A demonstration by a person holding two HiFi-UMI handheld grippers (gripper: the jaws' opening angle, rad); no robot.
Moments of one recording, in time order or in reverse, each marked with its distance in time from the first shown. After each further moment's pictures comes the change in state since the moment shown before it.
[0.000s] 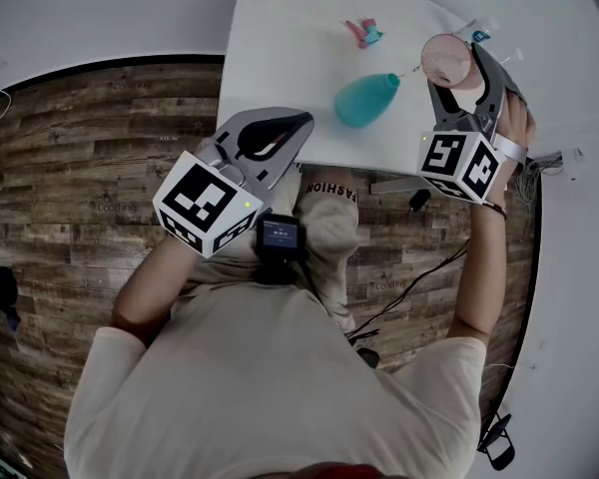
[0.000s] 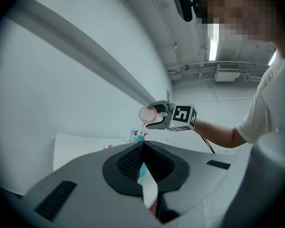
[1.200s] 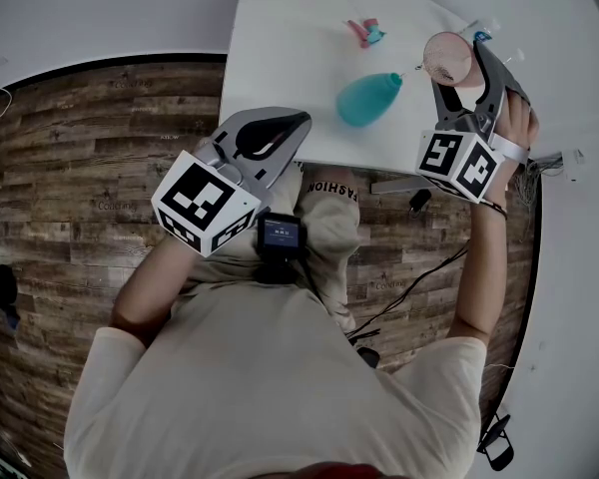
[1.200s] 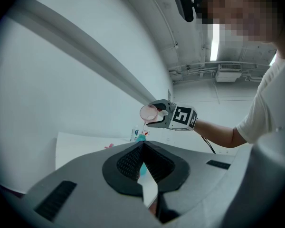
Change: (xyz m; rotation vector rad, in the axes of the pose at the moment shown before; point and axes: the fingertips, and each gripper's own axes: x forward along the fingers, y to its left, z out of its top) left arm -0.004 0.004 -0.003 -0.010 0.003 0.009; right arm 0.001 -0.004 0.003 -0.072 0.004 -0.051
